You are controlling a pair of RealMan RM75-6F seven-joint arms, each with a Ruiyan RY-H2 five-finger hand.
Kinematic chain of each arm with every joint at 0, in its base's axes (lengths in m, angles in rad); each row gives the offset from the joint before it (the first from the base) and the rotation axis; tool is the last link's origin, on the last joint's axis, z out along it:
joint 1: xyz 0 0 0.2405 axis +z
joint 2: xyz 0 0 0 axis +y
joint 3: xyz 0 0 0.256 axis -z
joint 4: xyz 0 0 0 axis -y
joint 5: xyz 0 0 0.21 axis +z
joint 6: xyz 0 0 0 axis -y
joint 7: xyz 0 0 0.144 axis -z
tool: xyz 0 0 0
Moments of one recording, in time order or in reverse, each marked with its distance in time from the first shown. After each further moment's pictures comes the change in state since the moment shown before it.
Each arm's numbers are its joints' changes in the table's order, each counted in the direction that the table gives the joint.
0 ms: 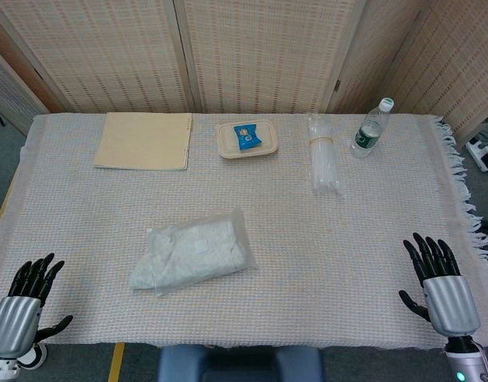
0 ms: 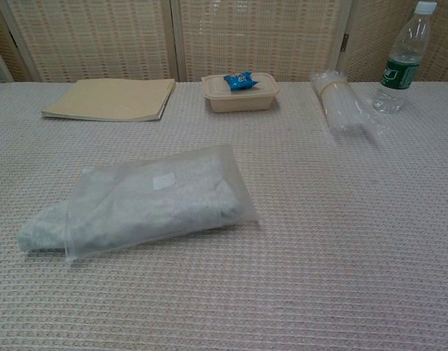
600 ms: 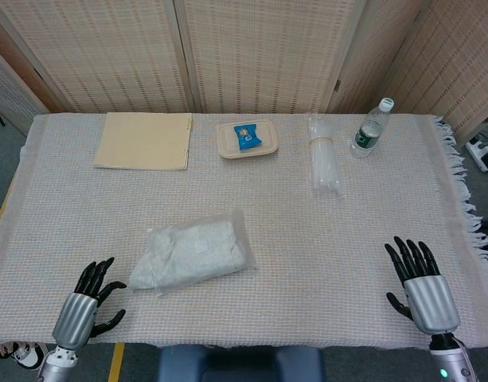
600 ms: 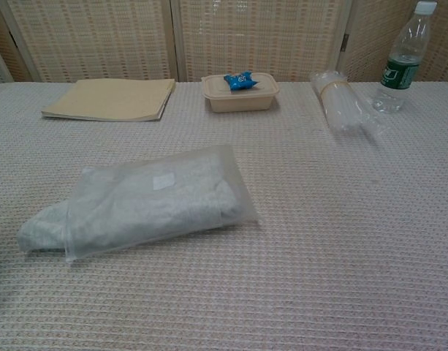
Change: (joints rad) left arm -0.055 -0.389 0.041 -0.358 0.093 0.047 0.157; right arm 0.012 -0.052 -0.008 -0.015 -0.010 0.065 0.081
